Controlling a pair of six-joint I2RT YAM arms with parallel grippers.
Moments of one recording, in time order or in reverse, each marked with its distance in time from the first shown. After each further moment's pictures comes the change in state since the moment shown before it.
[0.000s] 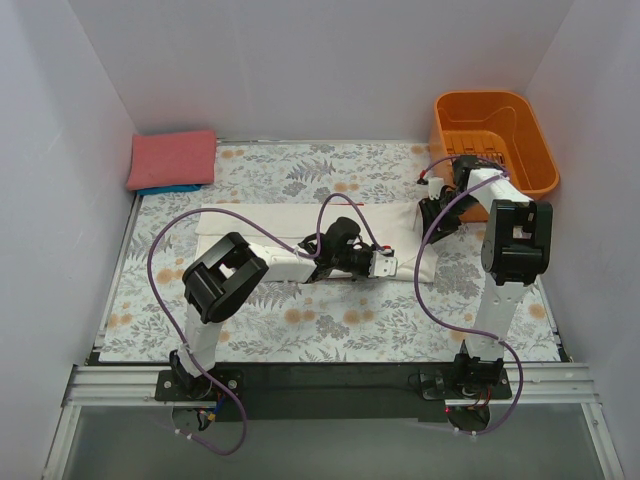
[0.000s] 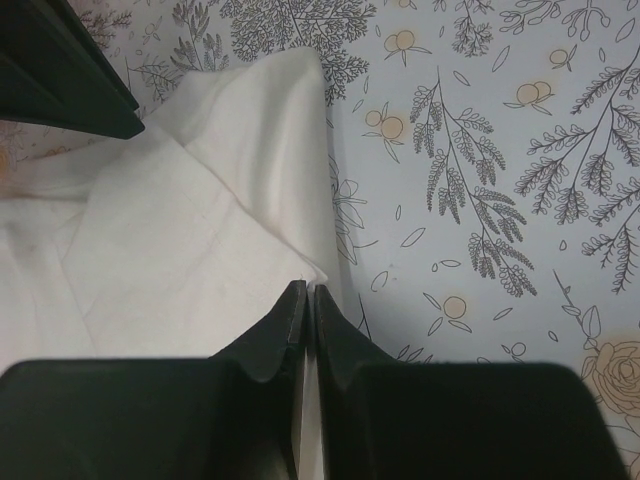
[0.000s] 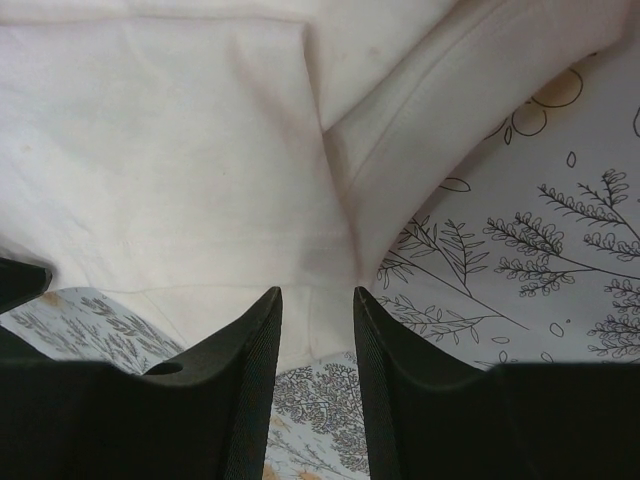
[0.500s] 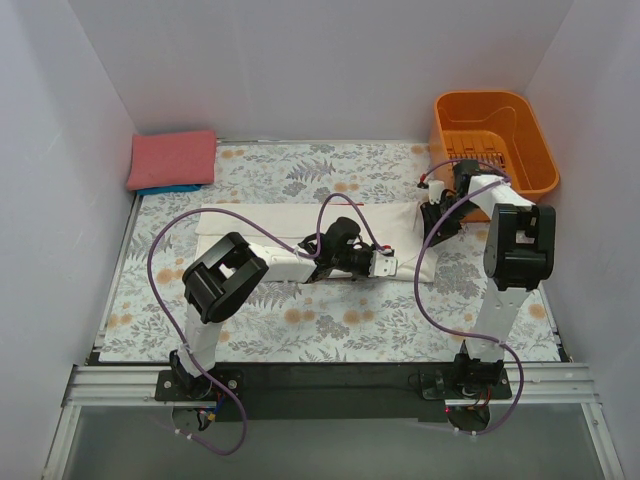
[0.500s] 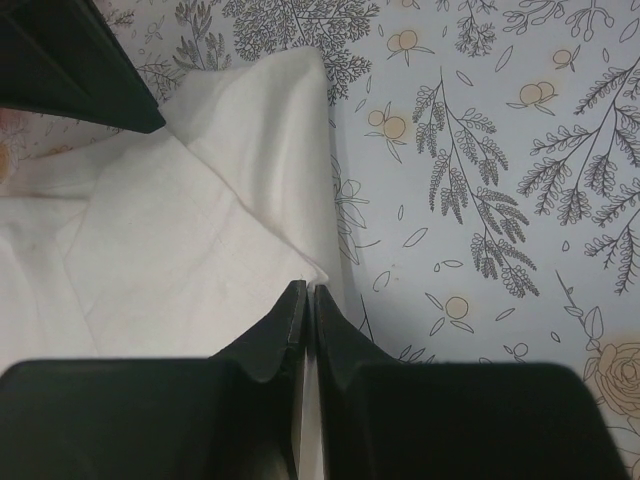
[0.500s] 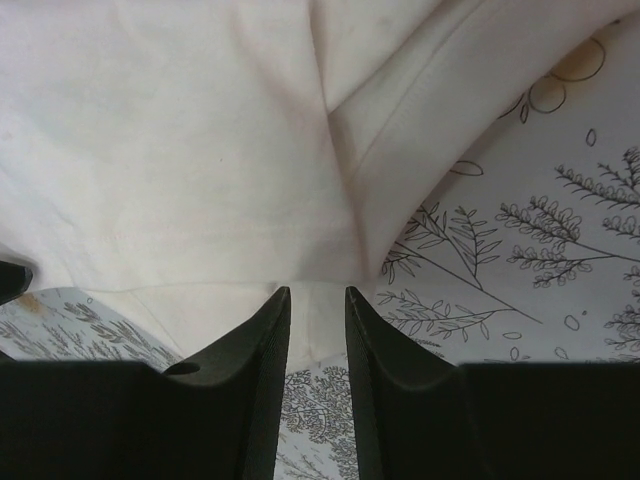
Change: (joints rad) left arm 0.000 0.000 0.000 0.003 -0.006 -0.001; right arm 0.000 -0.050 -0.082 0.073 0.007 -0.001
